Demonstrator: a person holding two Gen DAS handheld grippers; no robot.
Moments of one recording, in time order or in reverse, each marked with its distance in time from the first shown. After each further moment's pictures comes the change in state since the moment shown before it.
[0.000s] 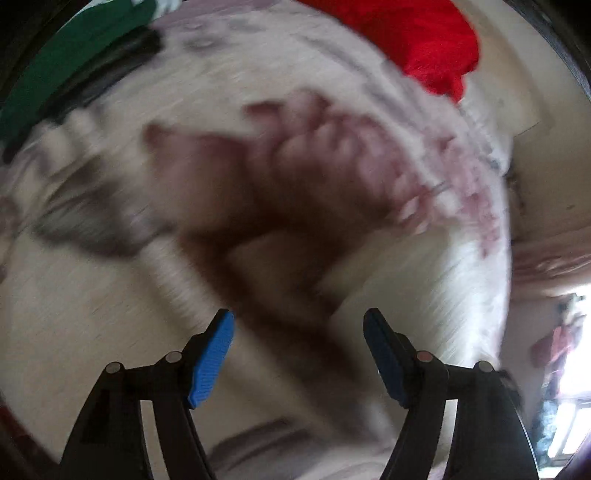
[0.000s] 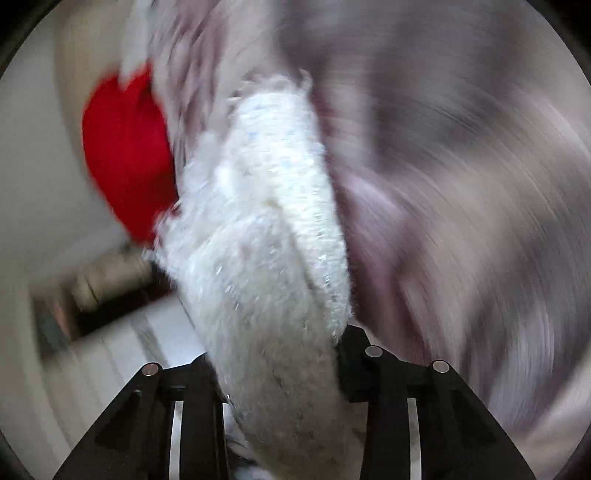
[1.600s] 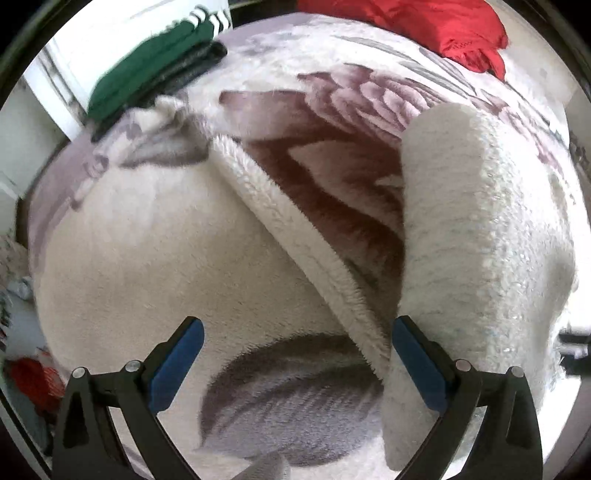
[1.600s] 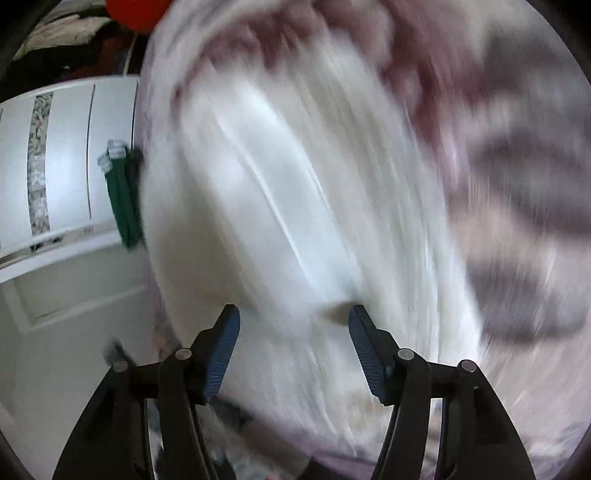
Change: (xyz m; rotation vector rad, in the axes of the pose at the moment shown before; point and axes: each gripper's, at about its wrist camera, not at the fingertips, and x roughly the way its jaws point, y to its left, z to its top) left arm 0.027 -0.044 -0.122 0.036 -0.183 0.400; right arm 0.064 0.074 -0.037 -0.827 0.663 -0.705
